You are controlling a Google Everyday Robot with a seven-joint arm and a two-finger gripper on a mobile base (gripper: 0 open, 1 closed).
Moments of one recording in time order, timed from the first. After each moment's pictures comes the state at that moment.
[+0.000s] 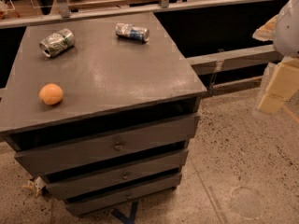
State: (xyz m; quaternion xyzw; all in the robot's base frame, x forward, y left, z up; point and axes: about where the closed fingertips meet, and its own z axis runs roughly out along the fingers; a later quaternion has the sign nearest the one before) arm 0.438 -0.213 0.988 -0.60 0.78 -0.05 0.18
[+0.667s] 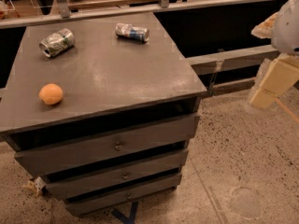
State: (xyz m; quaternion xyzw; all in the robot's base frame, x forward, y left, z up) arm 0.449 -0.209 0.989 -0.58 0.78 -0.03 0.22
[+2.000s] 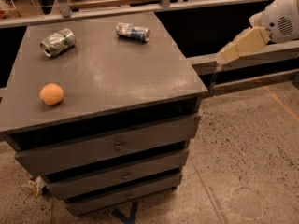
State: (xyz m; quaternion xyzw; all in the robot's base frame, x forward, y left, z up) arm 0.581 -0.225 0.983 -0.40 0.82 0.11 0.40
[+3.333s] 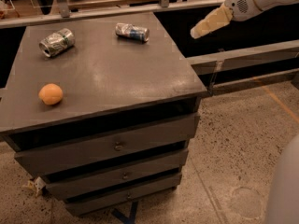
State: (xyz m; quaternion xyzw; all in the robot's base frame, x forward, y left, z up) arm 0.712 -0.192 0.971 -0.40 0.81 0.16 0.40
